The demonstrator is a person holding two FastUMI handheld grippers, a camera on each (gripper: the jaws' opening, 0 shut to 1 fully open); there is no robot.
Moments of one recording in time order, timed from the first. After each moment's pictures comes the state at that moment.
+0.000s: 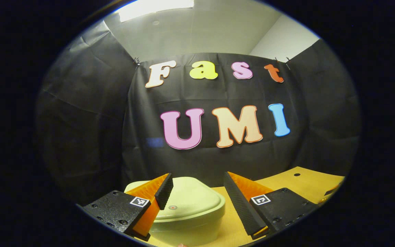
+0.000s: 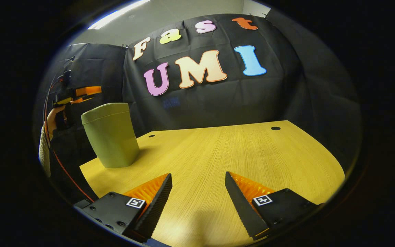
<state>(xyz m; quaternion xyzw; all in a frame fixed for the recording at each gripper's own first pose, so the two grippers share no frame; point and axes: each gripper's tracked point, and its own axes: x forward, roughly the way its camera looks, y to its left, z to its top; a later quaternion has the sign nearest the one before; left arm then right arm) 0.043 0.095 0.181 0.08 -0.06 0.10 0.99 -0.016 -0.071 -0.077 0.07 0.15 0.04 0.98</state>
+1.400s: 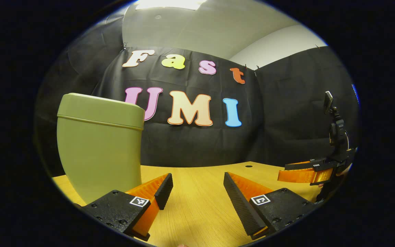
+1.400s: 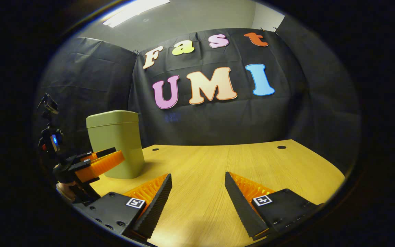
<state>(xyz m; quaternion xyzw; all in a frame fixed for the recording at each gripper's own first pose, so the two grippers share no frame) 0.016 -0.026 -0.020 0.00 -0.07 -0.05 1.00 0.003 -0.009 -0.055 0.04 0.07 0.04 1.00</state>
